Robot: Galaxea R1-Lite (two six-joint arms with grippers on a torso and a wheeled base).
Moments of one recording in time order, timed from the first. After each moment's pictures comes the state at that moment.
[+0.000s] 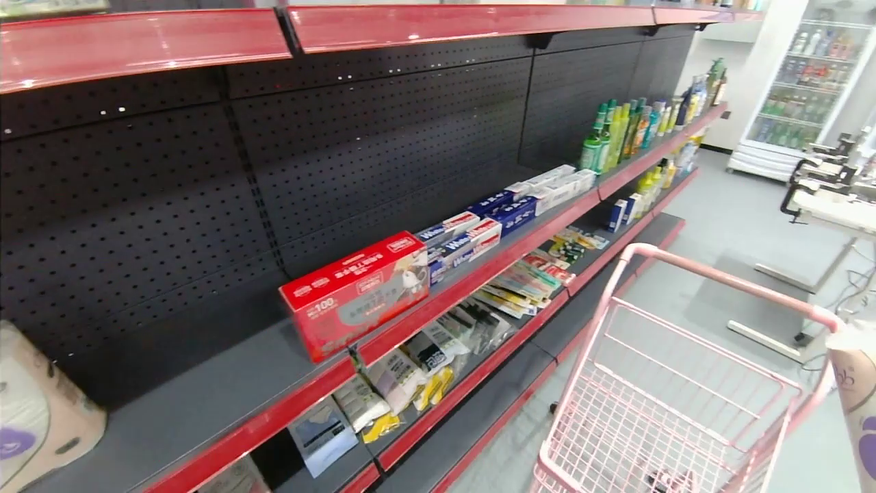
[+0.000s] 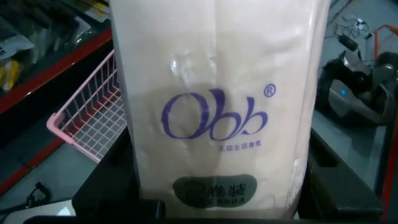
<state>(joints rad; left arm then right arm) 0.00 0.00 0.00 0.00 -0.02 0.01 -0.18 0.66 -0.45 0.17 -0.18 -0.24</state>
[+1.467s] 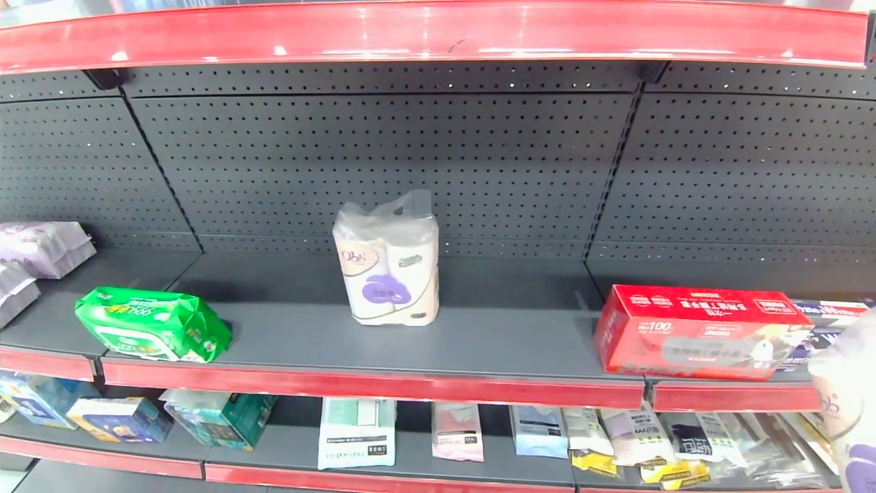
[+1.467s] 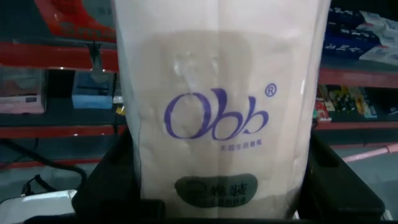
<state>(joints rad) 0.00 0.00 0.00 0.00 -0.02 0.01 -0.15 0.58 -0.37 0.18 -0.18 -0.26</state>
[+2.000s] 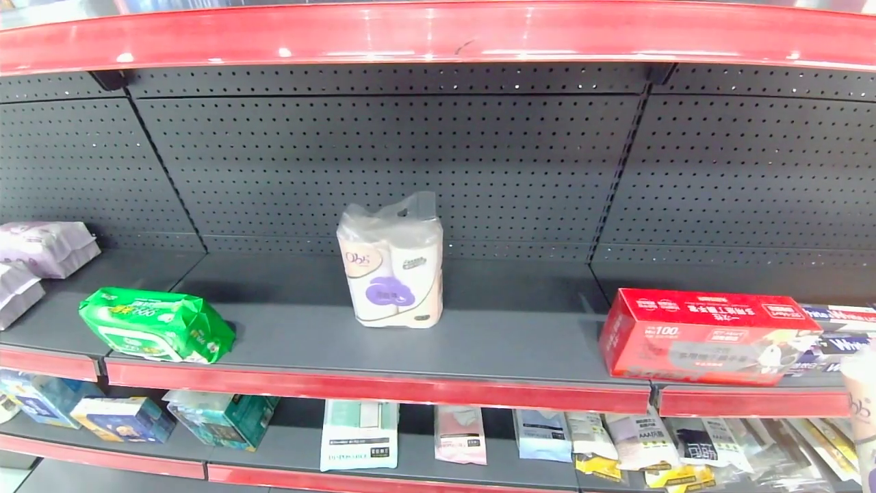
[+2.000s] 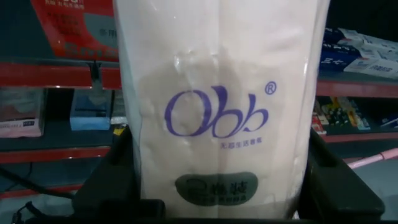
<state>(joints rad) -0.01 0.05 -0.11 0.00 -0.06 0.03 -0.15 0.43 -0.33 0.18 -0.19 -0.26</state>
